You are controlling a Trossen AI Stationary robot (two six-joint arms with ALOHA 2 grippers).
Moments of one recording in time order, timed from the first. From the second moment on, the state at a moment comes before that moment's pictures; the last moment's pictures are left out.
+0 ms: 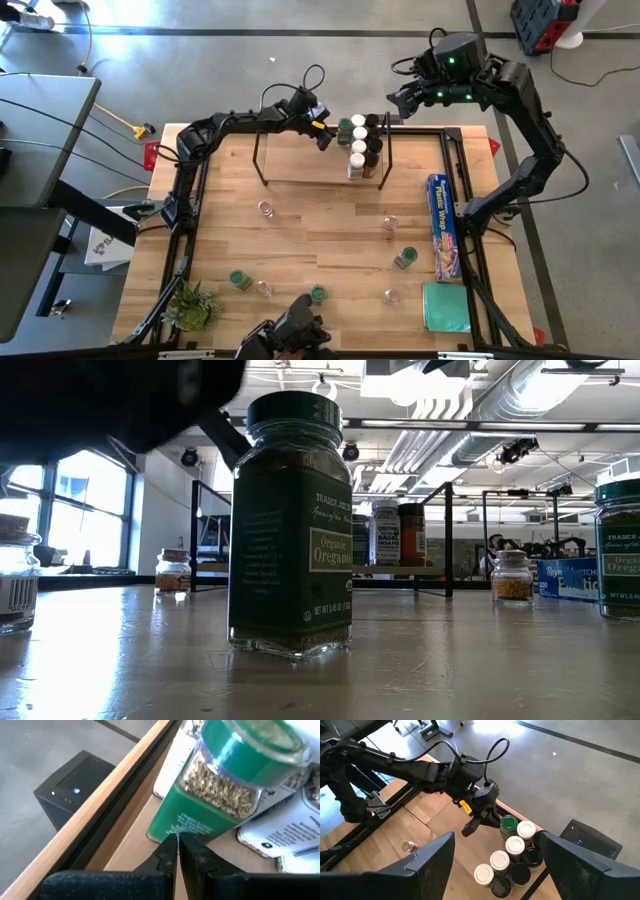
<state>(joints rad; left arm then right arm) 0.70 2.14 1.51 -0.06 0.42 -0.02 -0.54 1.52 2.18 -1.31 0.06 0.31</state>
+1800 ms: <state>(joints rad) -0.55 1.69 1.33 -0.39 -0.01 -0.92 -0.29 0.95 1.33 -1.05 -0.18 0.03</state>
